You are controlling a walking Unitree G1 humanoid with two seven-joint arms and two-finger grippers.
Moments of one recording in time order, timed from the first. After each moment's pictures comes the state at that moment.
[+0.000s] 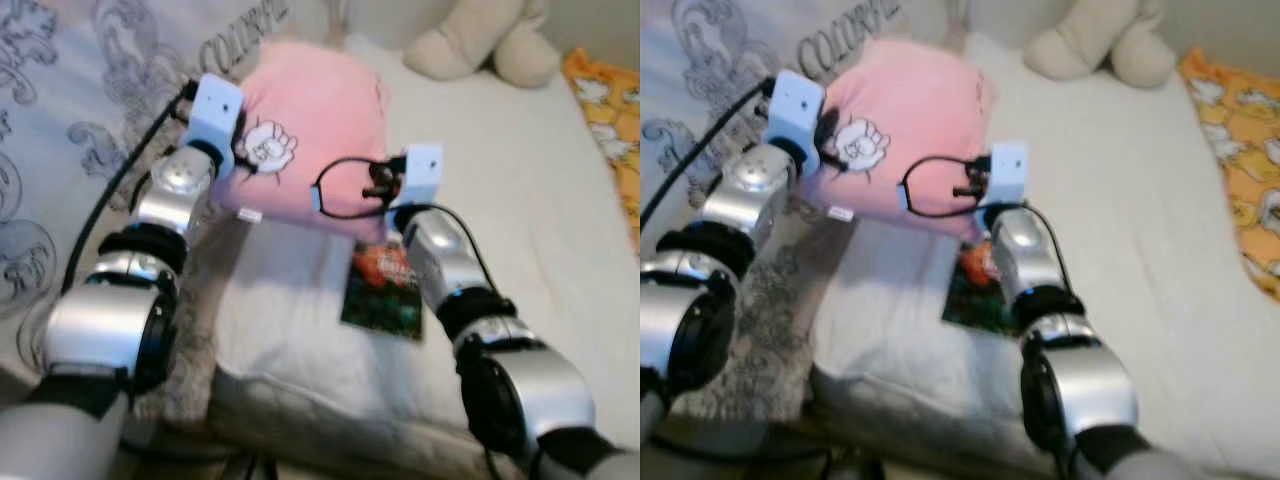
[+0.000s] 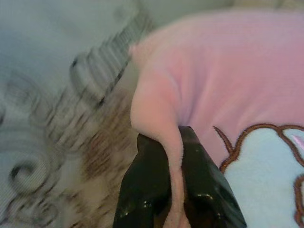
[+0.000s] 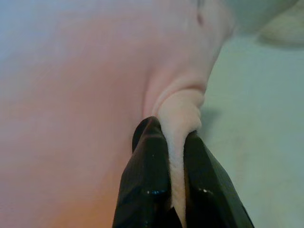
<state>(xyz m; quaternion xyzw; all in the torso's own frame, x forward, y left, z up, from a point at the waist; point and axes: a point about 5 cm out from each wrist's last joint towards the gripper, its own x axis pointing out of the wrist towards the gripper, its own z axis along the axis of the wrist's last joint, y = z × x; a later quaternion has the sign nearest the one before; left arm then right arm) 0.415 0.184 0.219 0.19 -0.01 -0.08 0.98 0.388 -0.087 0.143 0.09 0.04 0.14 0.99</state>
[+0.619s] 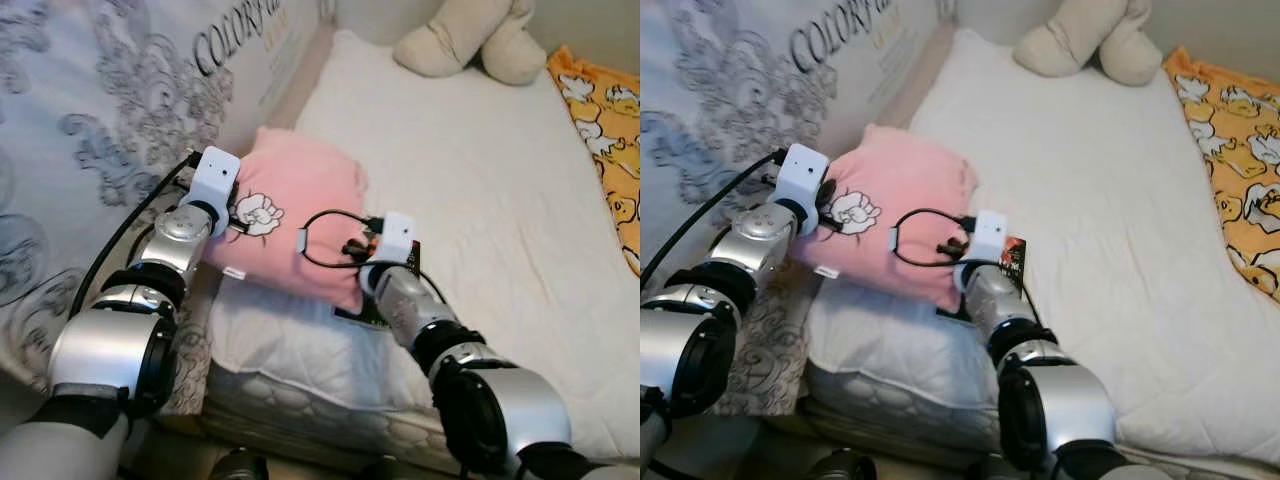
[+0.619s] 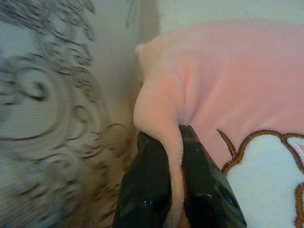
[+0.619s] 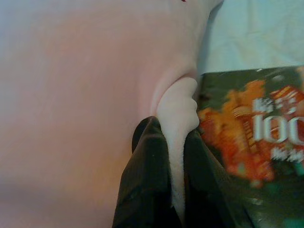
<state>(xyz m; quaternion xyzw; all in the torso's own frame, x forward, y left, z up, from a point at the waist) 0.396 0.192 0.147 0.19 0.11 -0.08 0.97 0.354 -0.066 0.069 0.19 0.22 0.09 0.95</state>
